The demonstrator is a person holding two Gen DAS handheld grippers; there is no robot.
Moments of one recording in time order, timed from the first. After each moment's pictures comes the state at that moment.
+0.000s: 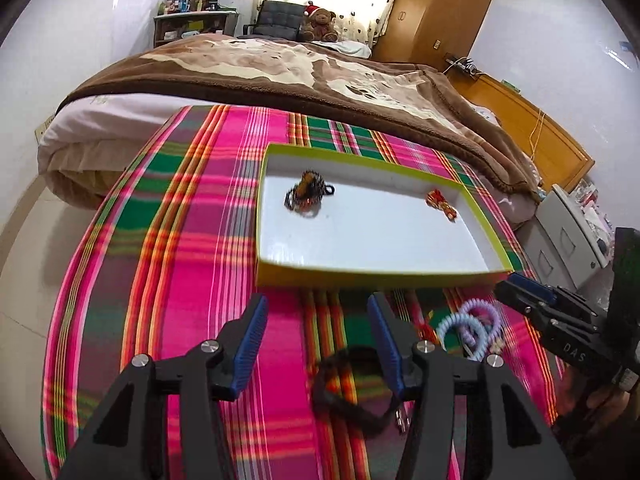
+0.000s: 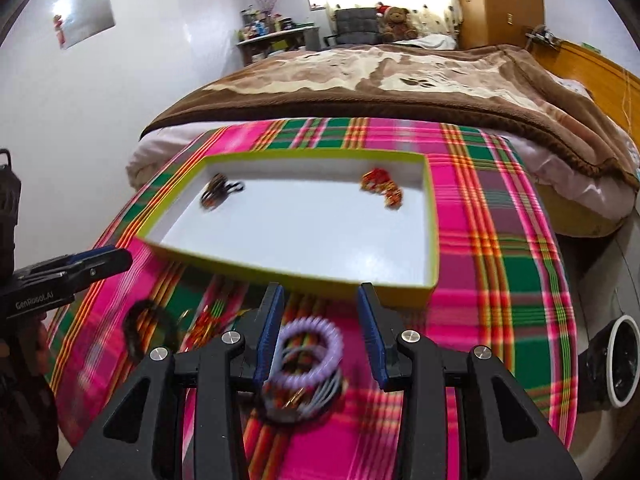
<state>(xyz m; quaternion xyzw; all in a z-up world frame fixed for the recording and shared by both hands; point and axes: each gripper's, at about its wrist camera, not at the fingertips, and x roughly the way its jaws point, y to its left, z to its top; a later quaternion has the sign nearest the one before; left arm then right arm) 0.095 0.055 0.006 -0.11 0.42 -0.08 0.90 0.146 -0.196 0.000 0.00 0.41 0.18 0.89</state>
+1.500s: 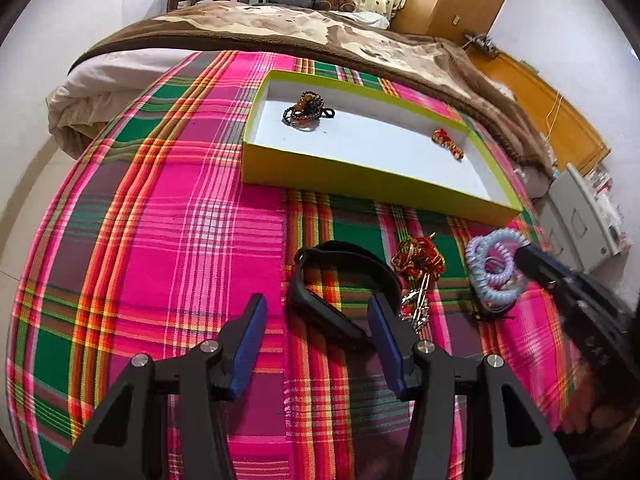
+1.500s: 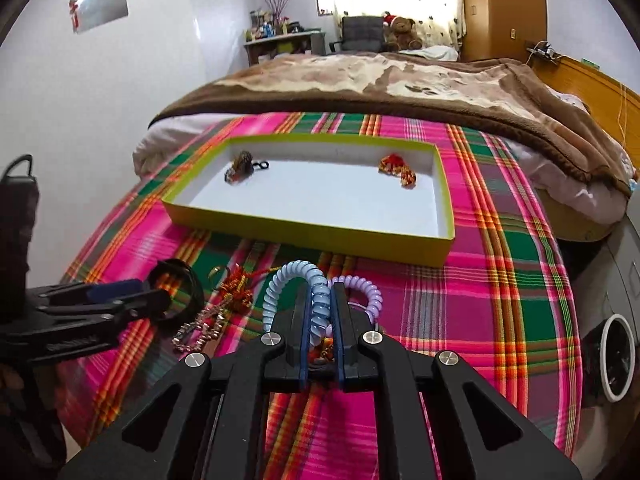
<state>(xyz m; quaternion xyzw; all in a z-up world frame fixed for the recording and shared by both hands) 0.063 0.025 -0.031 -0.10 0.48 -0.05 0.87 0.098 -0.182 -0.002 -0.02 0.39 0.17 0.90</state>
